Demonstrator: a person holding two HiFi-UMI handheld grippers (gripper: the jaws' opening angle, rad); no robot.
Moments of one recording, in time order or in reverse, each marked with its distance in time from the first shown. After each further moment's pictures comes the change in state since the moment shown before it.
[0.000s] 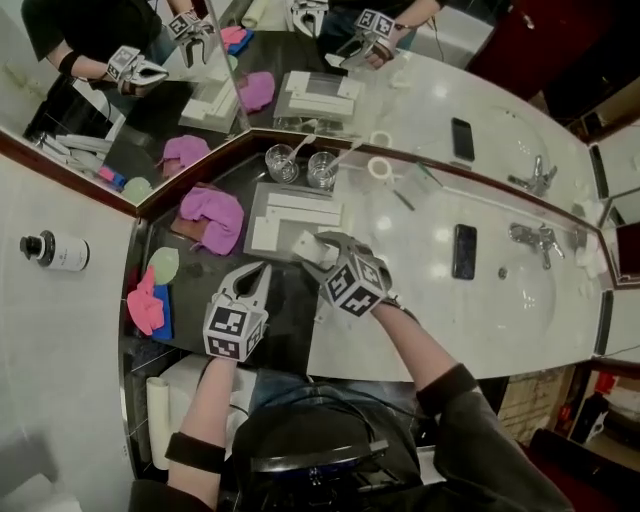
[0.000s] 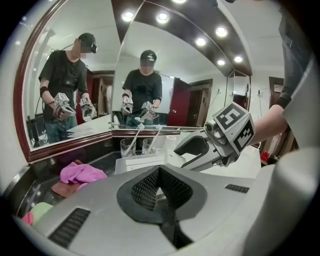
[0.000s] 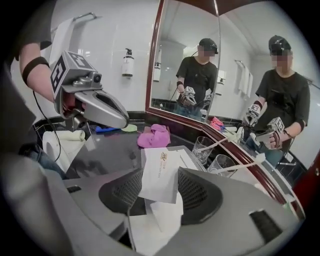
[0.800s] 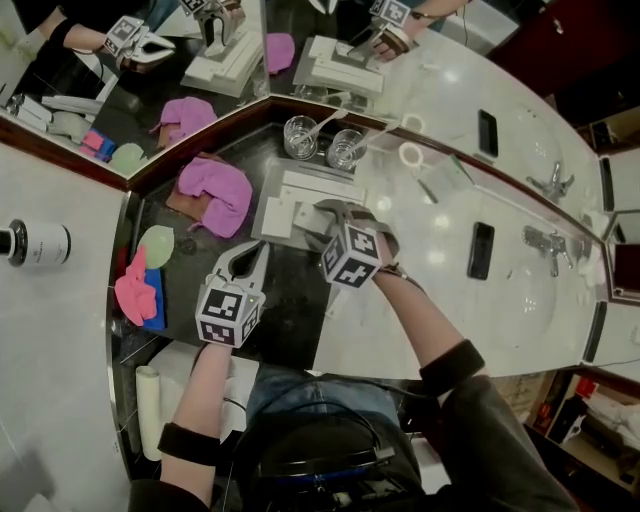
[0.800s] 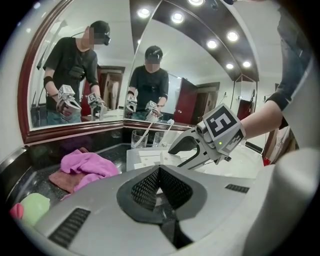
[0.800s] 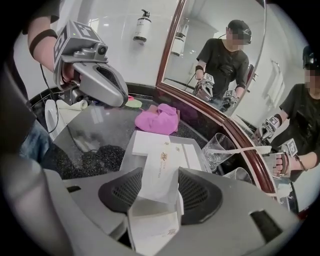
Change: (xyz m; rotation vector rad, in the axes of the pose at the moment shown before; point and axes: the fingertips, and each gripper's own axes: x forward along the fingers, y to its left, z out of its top) left arm 0.019 0.055 -0.037 -0.078 0.001 0.005; right arm 0.085 -0.016 -0.011 -0.244 0.199 0.056
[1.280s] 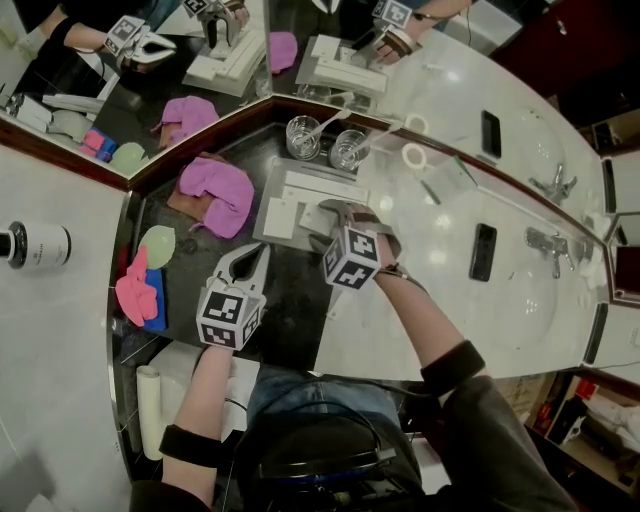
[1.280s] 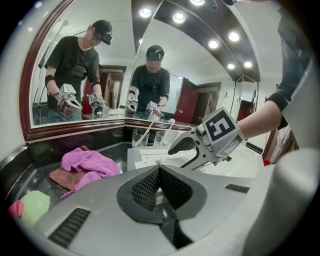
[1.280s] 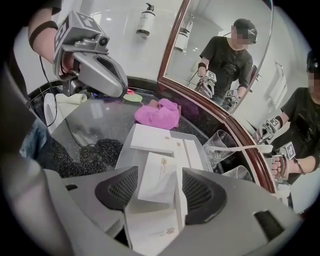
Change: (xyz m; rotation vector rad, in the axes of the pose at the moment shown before) left arm -0.001 0.002 -0.004 -0.013 0.003 0.005; right arm 0.008 -0.001 -0.010 -0.032 0.042 -0.019
